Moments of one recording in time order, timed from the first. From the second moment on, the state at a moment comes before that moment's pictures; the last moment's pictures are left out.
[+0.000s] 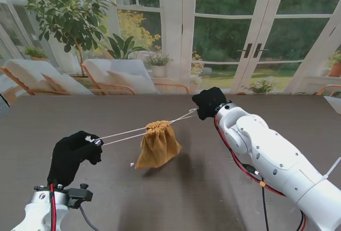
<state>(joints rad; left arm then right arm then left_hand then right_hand) 2.14 -1.21 -1.52 -2.15 -0.20 -0.18 0.27 -0.94 -1.08 0.76 -1.25 -1.10 0.02 -0.07 0.94 -0.63 0.90 -0.22 0.94 0.30 0.91 0.44 1.24 0.30 0.47 1.09 1.14 0.36 0.92 0.79 0.69 0.49 1.47 0.65 0.42 -0.59 1.27 -0.19 0.76 0.04 1.32 0.60 1.38 -0.03 0.89 0.81 1.31 -0.02 1.56 0.87 0.67 0.14 1.68 0.76</state>
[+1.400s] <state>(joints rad) 2.07 -1.16 -1.53 -2.08 0.05 0.11 0.03 -1.05 -1.05 0.83 -1.34 -1.04 0.03 0.12 0.87 -0.51 0.88 -0.12 0.65 0.36 0.11 0.27 0.54 0.33 0.08 0.33 0.29 0.38 0.13 0.39 -0.02 0.29 0.31 0.53 0.20 -0.48 0.90 -0.03 0.32 0.10 0.71 0.49 0.66 0.13 0.42 0.53 0.90 0.17 0.31 0.42 0.67 0.31 0.95 0.66</state>
